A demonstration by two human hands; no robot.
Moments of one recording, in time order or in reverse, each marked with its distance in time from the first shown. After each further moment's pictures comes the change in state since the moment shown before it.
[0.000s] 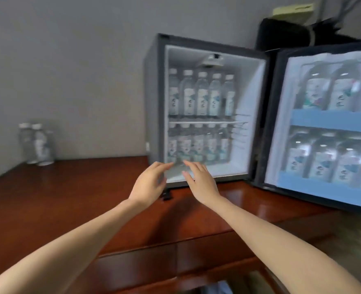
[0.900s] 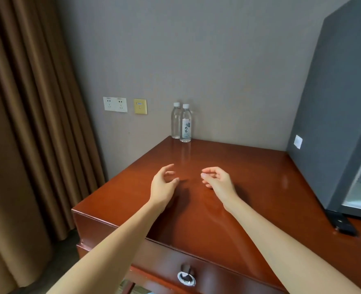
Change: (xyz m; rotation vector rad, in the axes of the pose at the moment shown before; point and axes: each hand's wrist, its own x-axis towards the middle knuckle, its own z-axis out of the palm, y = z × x) left_hand -0.157 -0.201 -0.192 -0.143 0.540 -0.896; right_hand 0.055 -0.236 0.263 0.977 -0.426 0.198
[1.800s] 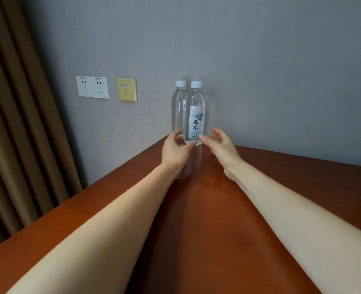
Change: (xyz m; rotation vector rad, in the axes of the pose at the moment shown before) left_hand 0.264 -0.061 0.102 -0.150 0.047 0.036; right_hand 0.281 0.054 0.063 0.087 -0.053 -0.090
